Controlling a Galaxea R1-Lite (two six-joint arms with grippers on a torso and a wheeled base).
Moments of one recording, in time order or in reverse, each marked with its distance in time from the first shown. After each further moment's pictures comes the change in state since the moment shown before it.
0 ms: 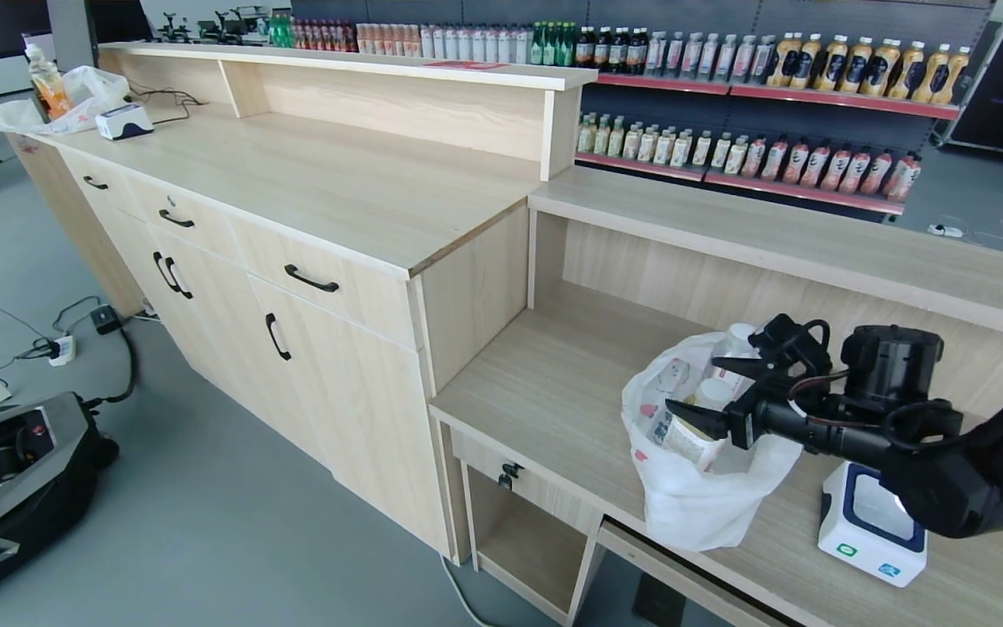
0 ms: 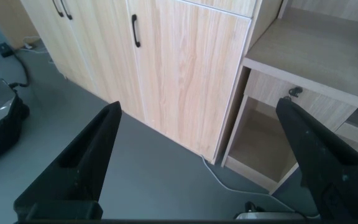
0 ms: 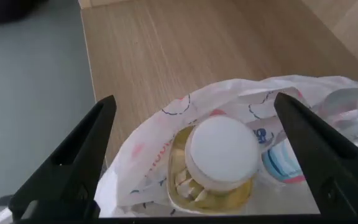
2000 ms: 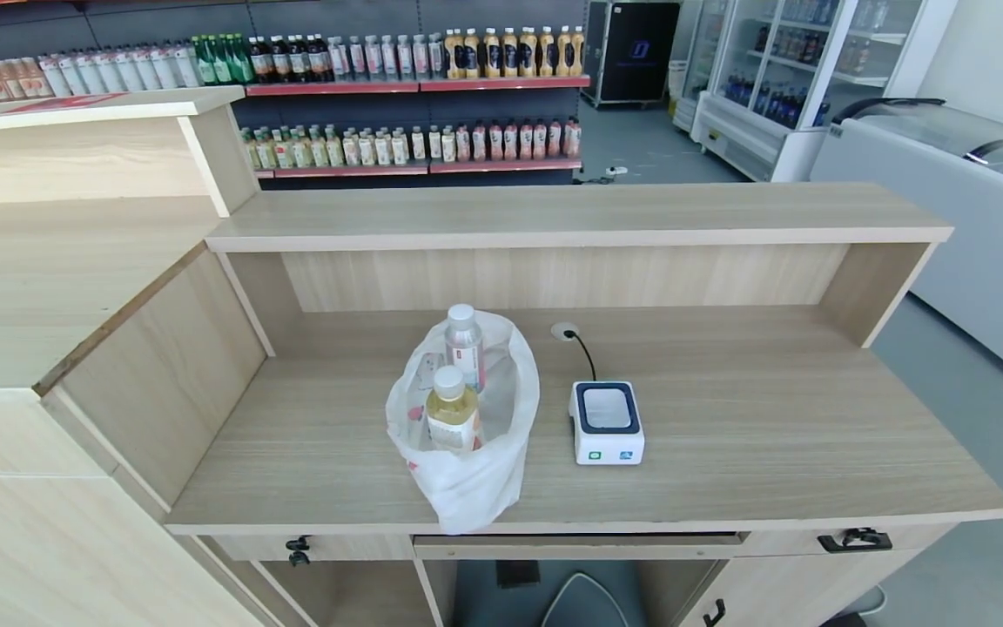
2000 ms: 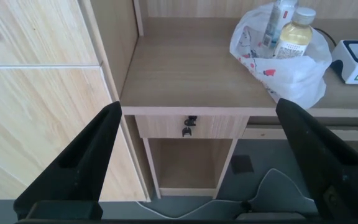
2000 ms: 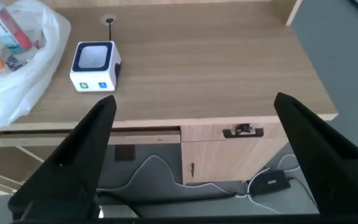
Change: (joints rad) left arm 0.000 0.000 0.000 0.000 0.000 0.000; right arm -0.156 -1.509 0.562 0.789 -0.466 0.305
